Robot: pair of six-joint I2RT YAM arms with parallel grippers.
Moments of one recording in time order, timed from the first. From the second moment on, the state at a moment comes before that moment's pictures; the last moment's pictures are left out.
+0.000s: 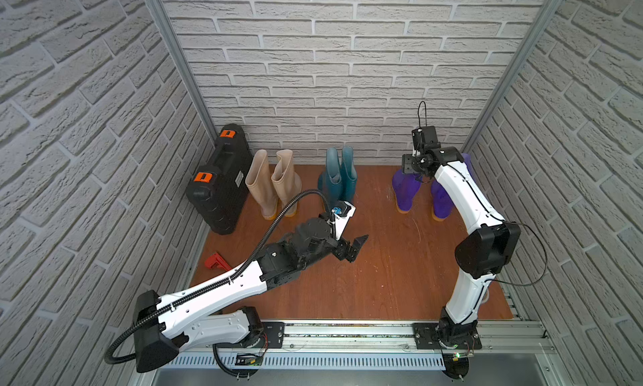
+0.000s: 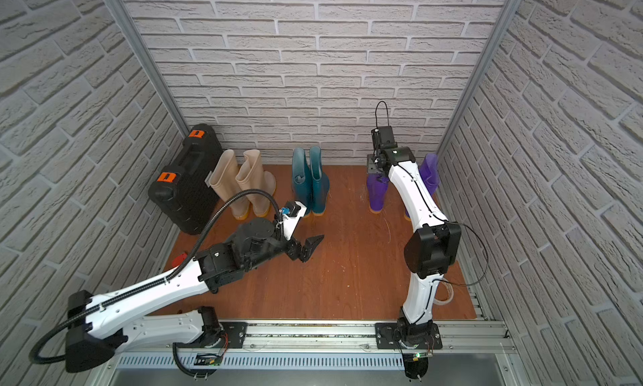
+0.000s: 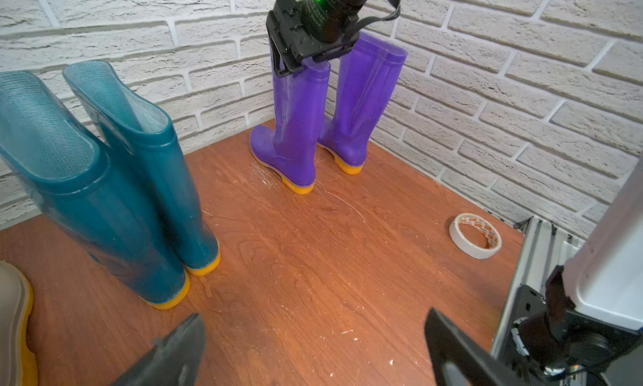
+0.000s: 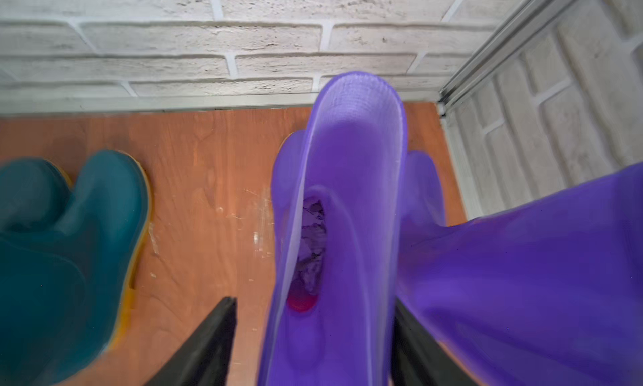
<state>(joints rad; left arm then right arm) -1.05 1.08 0.95 -0.21 -0.18 -0.16 0.12 1.91 1.99 -0.97 0.31 0.21</state>
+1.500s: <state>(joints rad) -1.05 1.04 0.94 -0.25 -0.22 -0.17 0.25 1.71 1.76 -0.93 0.18 0.31</state>
